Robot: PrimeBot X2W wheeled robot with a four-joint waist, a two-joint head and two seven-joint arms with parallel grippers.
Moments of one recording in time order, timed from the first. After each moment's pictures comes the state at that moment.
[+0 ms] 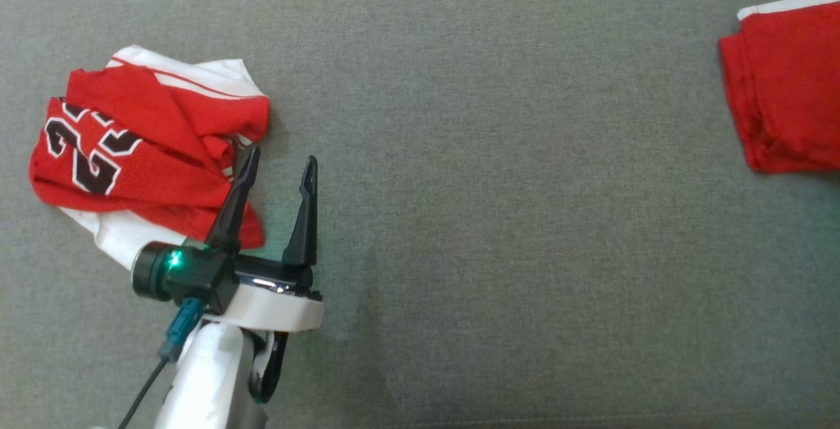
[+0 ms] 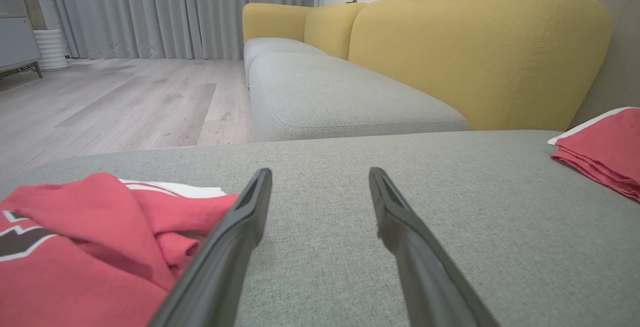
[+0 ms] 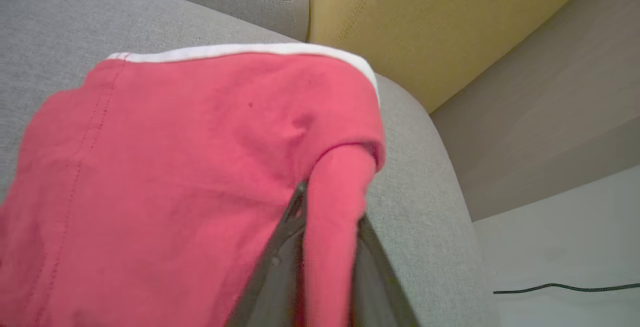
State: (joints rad) left arm -0.24 0.05 -0.20 0.24 -0.11 -0.09 -0.26; right arm -0.75 -0.55 0.04 0.98 -0.05 0.13 0.03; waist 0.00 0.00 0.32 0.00
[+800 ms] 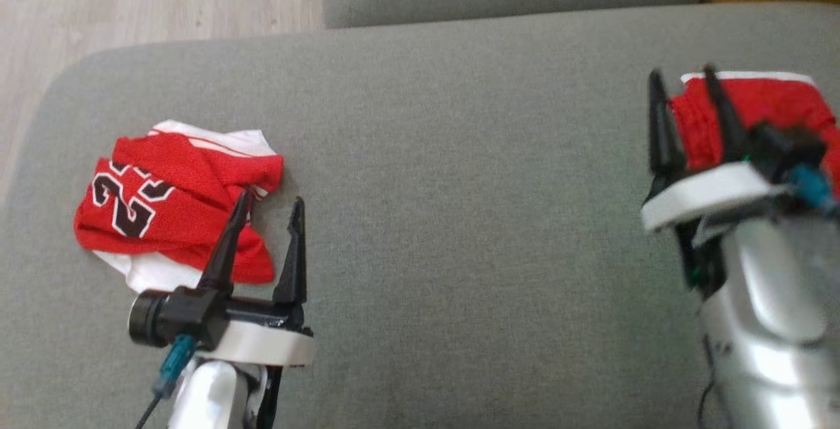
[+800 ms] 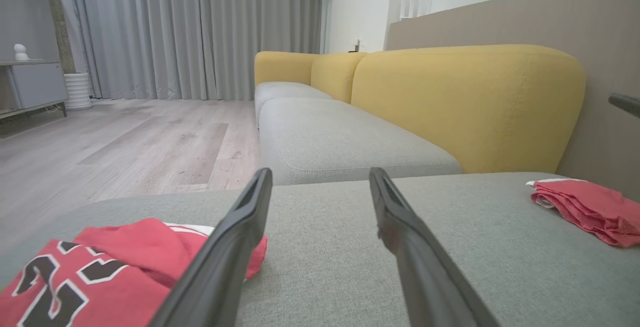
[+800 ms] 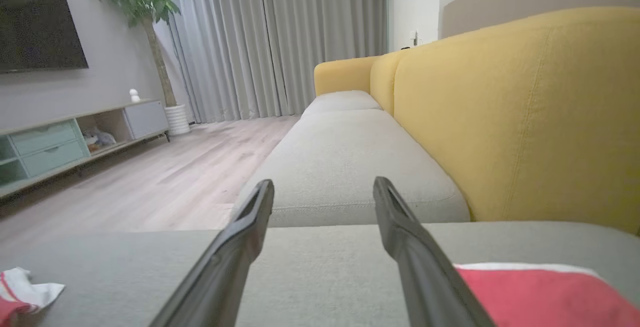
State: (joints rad) left arm -0.15 0.05 -0.17 0.24 -0.13 -0.08 -0.26; right arm -0.50 -0.12 0.06 0.55 0.18 0.13 -0.23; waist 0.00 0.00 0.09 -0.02
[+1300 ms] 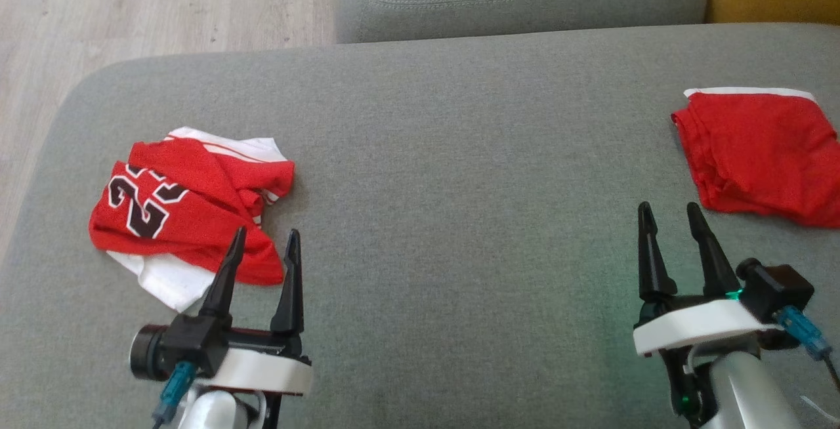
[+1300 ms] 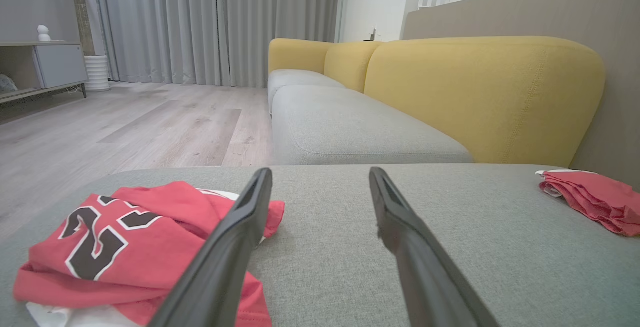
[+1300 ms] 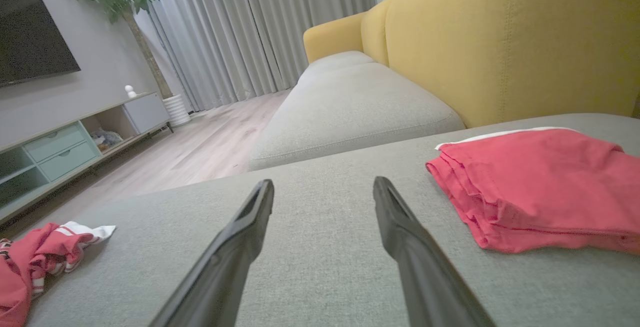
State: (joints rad) left arm -0.07 0.05 -0.17 0.24 -0.16 -0.06 -0.26; right arm -0.11 -0.05 0.04 0.34 0.25 0.13 -0.25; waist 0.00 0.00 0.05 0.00
